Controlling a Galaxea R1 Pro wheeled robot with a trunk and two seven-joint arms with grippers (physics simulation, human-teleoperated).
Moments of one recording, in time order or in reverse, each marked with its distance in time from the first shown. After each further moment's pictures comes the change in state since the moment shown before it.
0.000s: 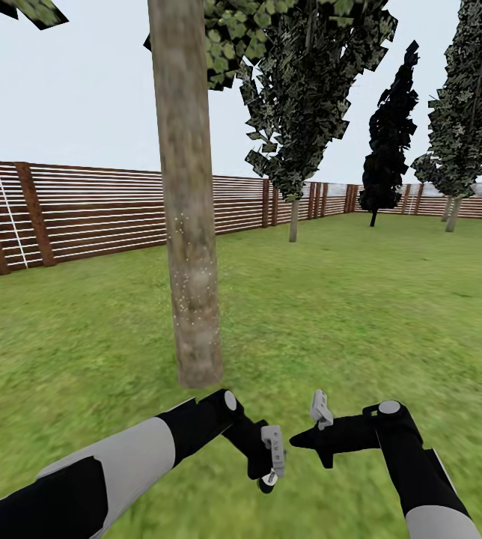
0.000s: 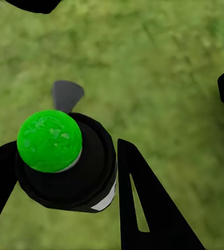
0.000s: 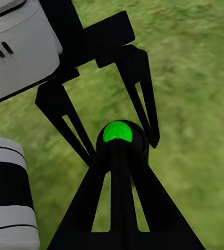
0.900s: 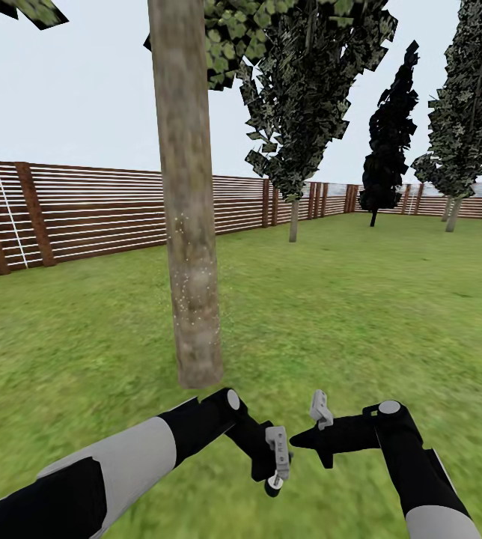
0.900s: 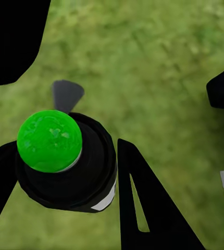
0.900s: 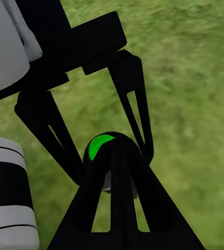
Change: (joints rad) left arm 0.000 0.000 0.001 -0.039 0.000 0.002 -0.031; right arm 0.000 0.000 0.000 0.000 0.000 -0.001 -0.001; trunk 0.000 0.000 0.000
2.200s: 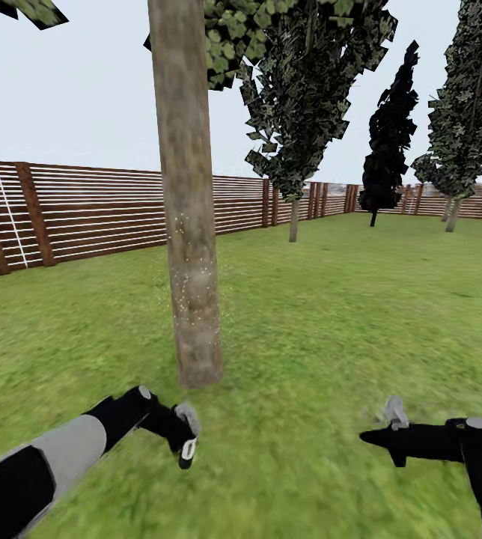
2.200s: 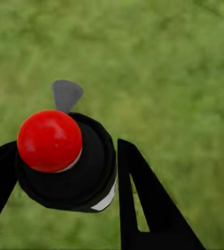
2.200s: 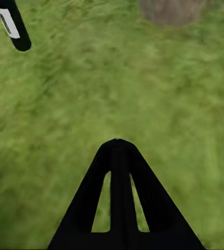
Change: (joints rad) left arm -0.004 0.270 0.200 0.267 0.097 -0.045 0.107; right arm 0.011 -0.211 -0.265 0.042 0.002 -0.012 -0.011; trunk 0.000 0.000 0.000
